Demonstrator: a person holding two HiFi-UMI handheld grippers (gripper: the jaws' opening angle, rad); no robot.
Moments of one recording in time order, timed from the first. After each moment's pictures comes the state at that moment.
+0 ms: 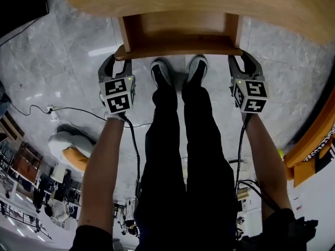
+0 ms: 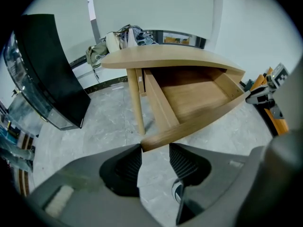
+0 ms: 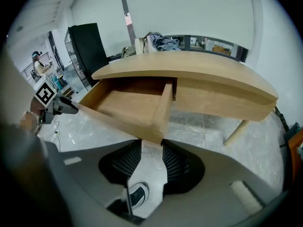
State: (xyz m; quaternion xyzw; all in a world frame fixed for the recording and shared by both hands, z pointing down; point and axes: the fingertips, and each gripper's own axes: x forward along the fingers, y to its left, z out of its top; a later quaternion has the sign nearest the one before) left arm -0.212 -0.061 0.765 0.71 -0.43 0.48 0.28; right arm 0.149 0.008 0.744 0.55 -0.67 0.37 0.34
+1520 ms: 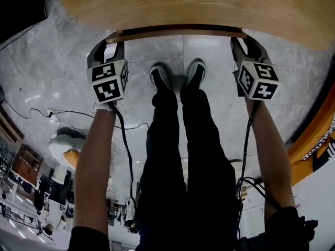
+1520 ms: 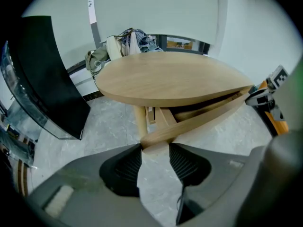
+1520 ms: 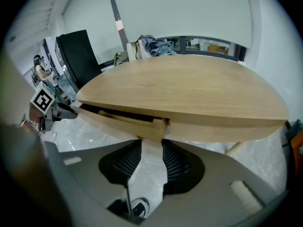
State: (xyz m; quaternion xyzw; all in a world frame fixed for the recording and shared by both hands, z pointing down) left arm -0.199 -0.156 0.743 0.72 -0.44 0.46 0.27; right arm 0.161 -0.083 0.723 0.57 -0.66 0.39 0.31
